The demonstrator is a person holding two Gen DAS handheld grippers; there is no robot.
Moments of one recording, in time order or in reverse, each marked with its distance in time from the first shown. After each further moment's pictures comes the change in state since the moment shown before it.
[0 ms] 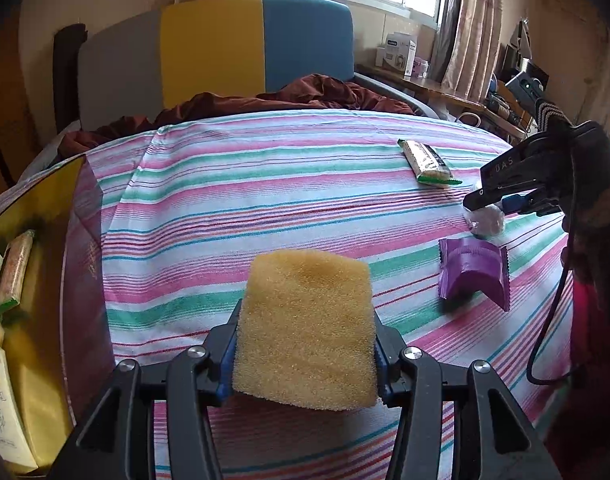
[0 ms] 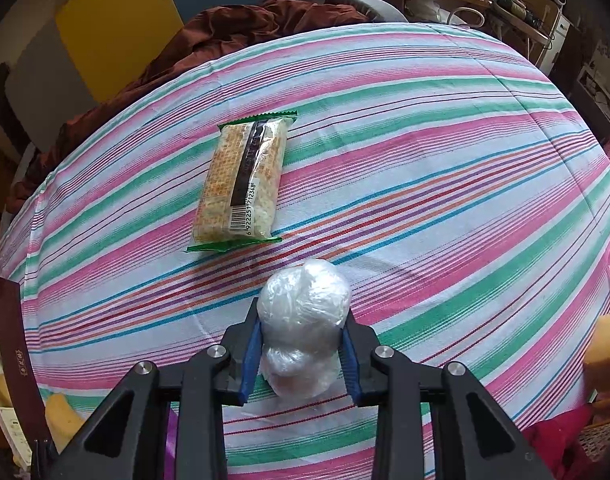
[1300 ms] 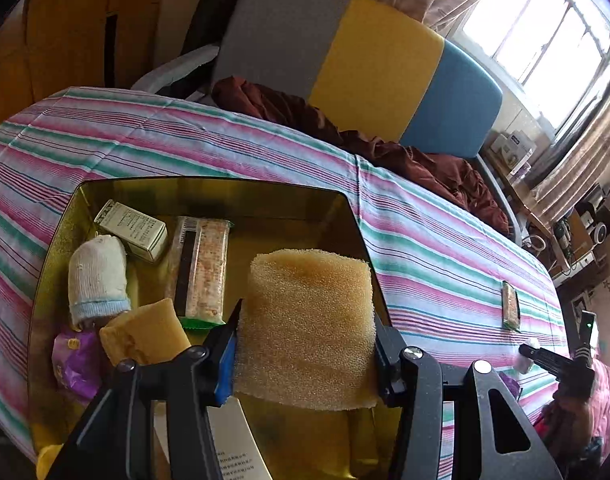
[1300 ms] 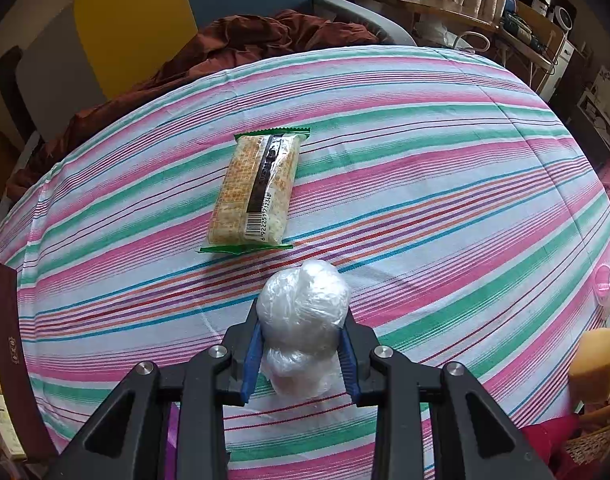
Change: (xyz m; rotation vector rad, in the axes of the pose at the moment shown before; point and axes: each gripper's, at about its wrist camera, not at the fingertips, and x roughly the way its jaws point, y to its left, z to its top) left arm -0.064 0.234 0.048 -0.509 0.067 0.085; right arm -0.017 0.008 -0.006 -0.060 -0.050 -0.029
